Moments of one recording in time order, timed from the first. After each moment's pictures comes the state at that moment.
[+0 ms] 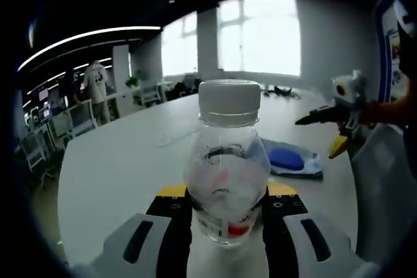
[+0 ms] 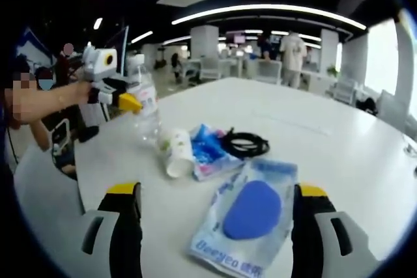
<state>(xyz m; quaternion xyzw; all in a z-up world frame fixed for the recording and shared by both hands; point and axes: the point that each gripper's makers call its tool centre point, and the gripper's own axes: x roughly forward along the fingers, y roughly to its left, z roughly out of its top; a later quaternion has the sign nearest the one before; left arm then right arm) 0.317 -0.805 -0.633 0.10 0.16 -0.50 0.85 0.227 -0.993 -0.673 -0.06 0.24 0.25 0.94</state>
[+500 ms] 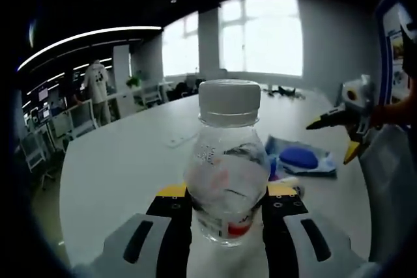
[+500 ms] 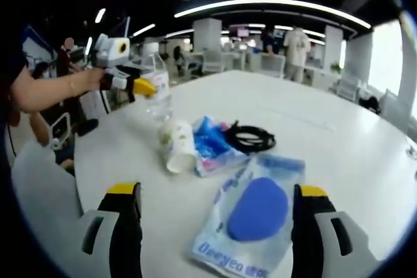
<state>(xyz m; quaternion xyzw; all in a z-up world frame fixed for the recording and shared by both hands) 0.354 -0.799 -0.638 0.10 0.16 -0.50 0.85 0.233 -0.986 -0.688 -0.07 0.26 0.25 0.93</state>
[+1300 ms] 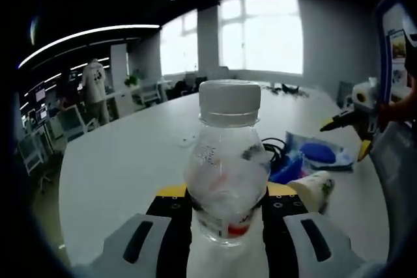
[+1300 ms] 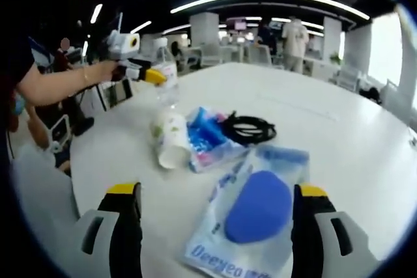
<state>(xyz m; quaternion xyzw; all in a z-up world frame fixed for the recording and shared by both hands) 0.421 -0.780 -0.655 0.10 0.16 -0.51 0.84 0.245 -0.988 -0.704 -0.04 0.28 0.25 0.93</state>
